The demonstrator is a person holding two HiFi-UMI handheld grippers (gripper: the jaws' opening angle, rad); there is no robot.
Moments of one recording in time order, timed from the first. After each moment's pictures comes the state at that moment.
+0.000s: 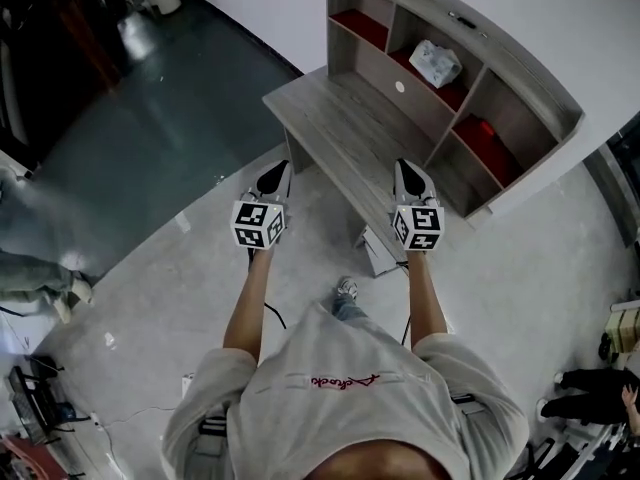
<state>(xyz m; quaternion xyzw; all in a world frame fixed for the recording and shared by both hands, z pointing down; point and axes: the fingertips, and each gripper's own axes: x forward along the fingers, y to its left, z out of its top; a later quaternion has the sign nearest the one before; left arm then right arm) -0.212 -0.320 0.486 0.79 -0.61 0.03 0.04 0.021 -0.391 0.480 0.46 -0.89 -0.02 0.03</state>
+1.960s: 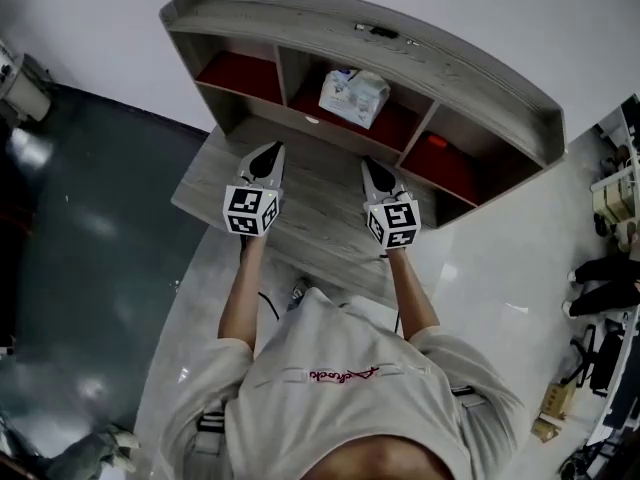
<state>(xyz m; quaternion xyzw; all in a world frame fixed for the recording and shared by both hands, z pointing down) -0.092 -0.686 0.470 0.92 -0.39 0.04 0.00 0.069 -0.629 0.496 0.60 -0.80 0.01 0.04</state>
